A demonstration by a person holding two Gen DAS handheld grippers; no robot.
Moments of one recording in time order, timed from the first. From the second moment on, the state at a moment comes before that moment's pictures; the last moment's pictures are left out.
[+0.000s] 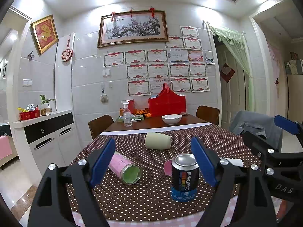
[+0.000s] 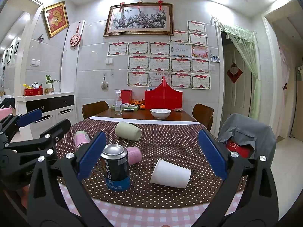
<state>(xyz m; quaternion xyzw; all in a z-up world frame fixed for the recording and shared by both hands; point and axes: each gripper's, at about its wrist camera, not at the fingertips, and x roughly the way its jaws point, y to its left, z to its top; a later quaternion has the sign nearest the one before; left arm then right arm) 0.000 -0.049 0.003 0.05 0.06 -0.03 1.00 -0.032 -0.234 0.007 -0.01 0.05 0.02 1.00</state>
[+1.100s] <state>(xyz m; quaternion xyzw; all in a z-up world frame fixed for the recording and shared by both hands) 0.000 -0.042 0.000 0.05 0.06 -0.03 1.00 -0.032 -0.231 0.004 -0.01 0.06 0.02 1.00</state>
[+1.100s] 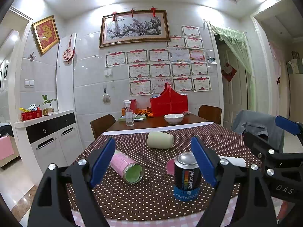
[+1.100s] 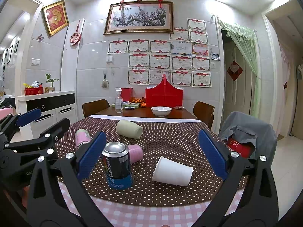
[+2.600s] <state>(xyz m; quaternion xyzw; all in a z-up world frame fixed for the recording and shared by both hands) 0.003 -0.031 -0.008 0.05 0.07 -0.02 1.00 -0.027 -0.236 -0.003 -0.01 0.07 0.02 1.00</state>
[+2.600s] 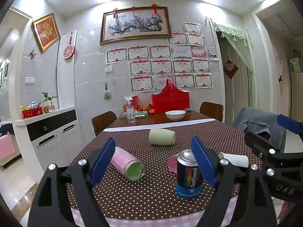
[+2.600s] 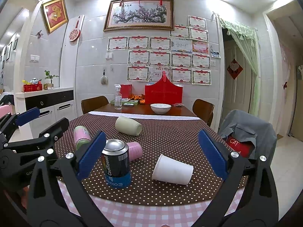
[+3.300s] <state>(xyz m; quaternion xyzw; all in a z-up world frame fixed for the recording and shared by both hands) 0.010 -0.035 -0.014 0.05 0.08 -0.02 0.99 -0.021 -0.238 -0.006 -0.01 0.09 0.02 1.00</state>
